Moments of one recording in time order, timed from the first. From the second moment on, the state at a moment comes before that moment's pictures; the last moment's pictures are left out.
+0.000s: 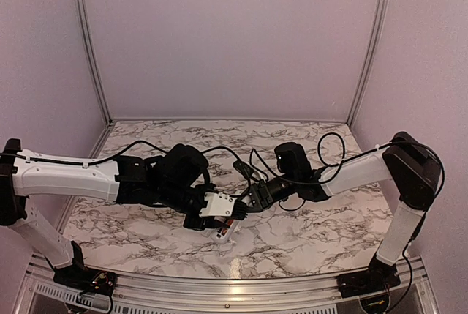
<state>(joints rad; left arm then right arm) -1.13 1.52 1.07 -0.32 0.22 0.73 0.76 1.77 0.85 0.40 -1.10 0.65</state>
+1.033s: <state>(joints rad) -1.16 1.57 1.10 -0.36 0.17 0.78 0.77 1.77 0.88 0.31 -1.10 0.59</state>
